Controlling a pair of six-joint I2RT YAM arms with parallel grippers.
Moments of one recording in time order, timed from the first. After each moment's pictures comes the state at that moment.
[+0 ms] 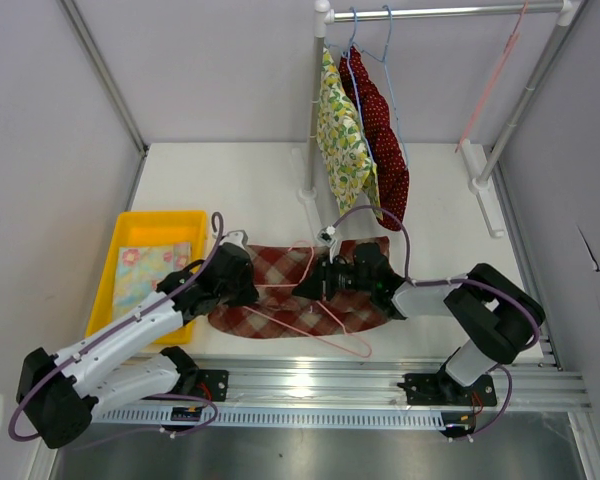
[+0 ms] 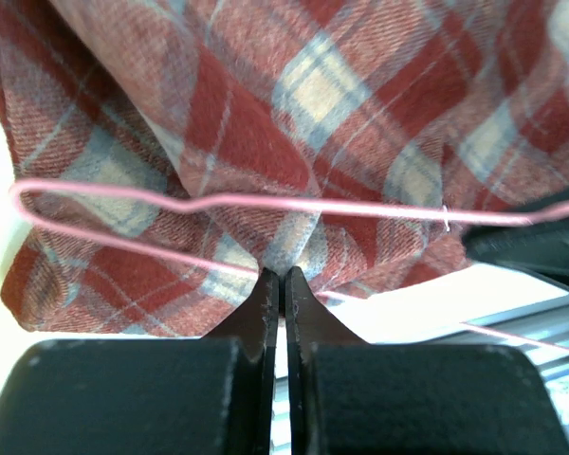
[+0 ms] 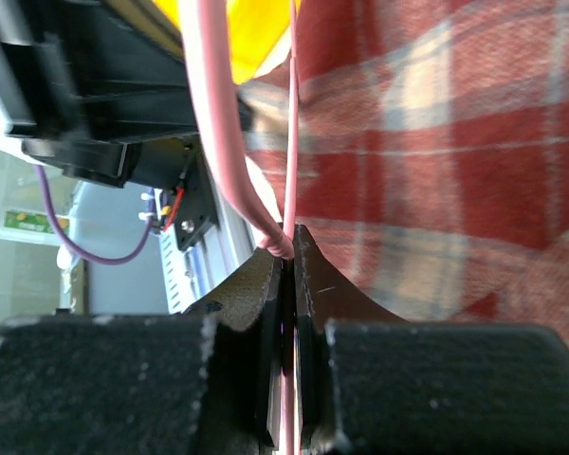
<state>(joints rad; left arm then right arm) -0.71 0.96 0.68 -0.64 -0.15 -0.72 0.78 1.60 0.57 0.79 -0.58 0.66</state>
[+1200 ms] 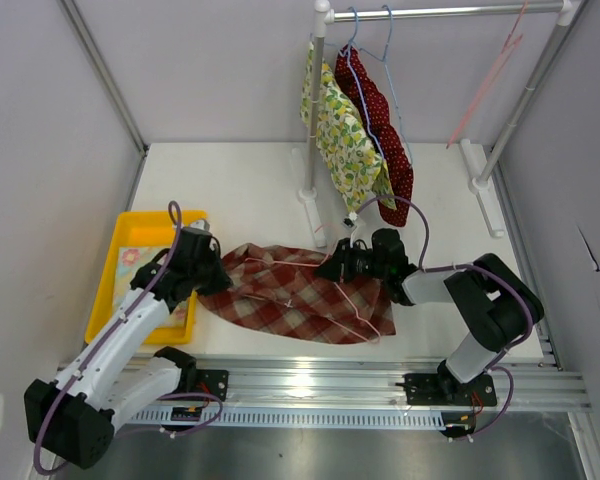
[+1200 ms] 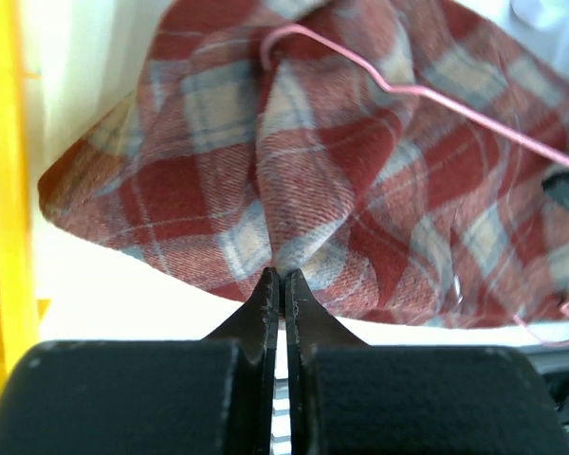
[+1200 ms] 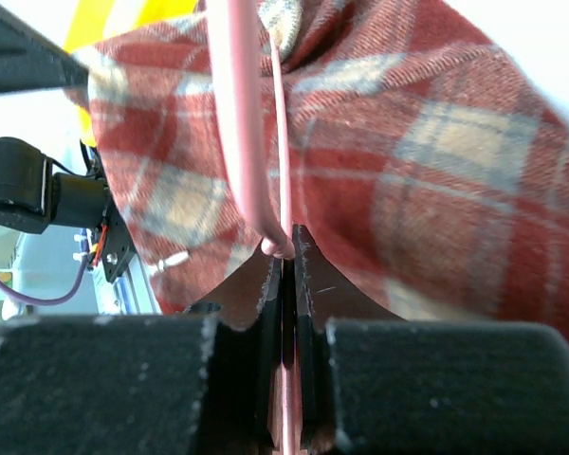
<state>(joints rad) -0.41 0.91 0.75 -0.77 -0.05 -0.67 0.57 1.65 0.58 0.74 -0.61 0.56</state>
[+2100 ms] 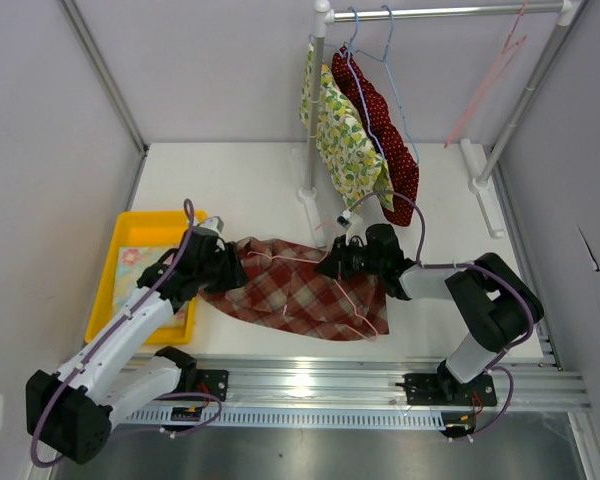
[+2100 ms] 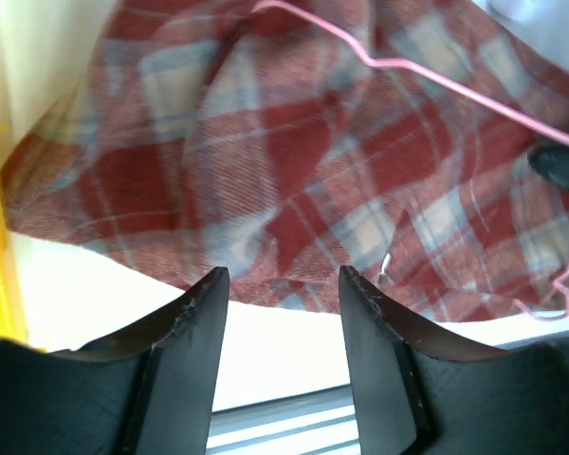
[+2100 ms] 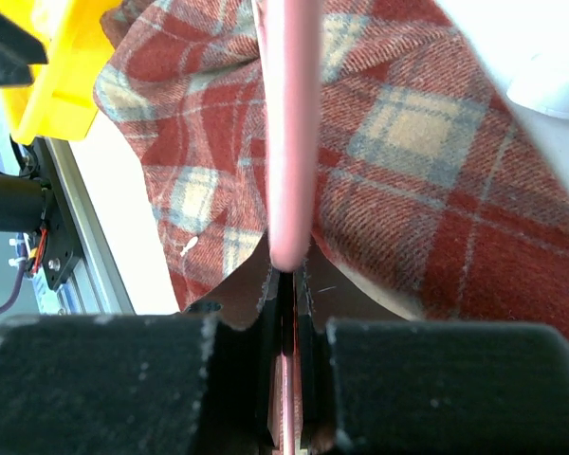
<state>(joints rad) -0.37 0.94 0.71 -0.65 0.03 -0.56 0.58 1.65 0.64 0.59 -0.53 0.43</state>
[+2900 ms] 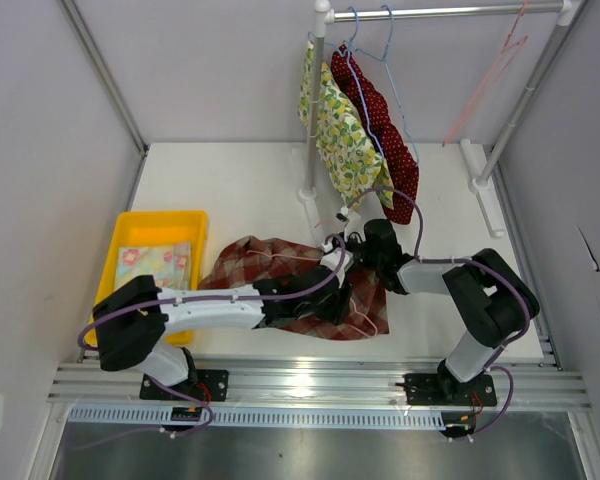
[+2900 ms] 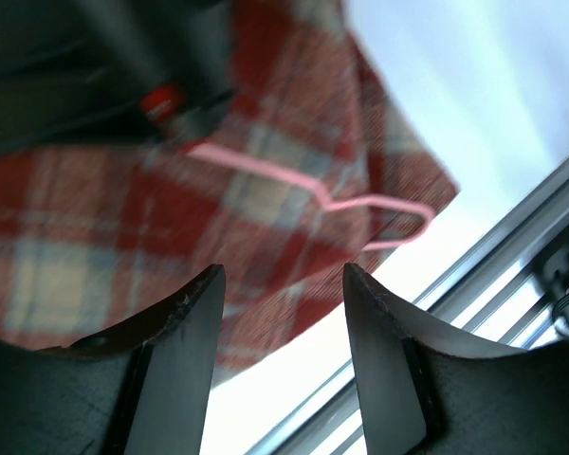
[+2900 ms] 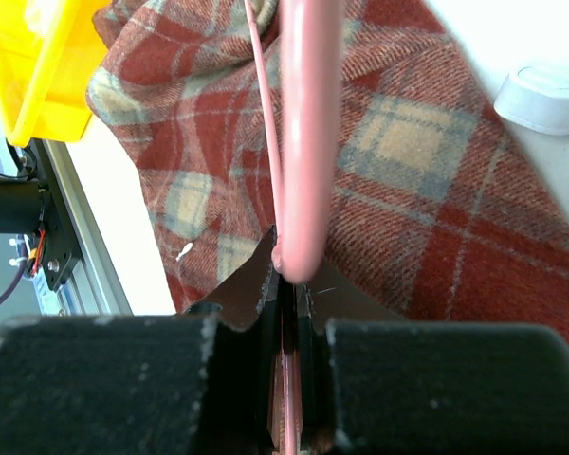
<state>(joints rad) -1.15 1.49 0.86 -0.11 -0.19 -0.55 0.57 1.68 0.69 0.53 -0.55 0.41</state>
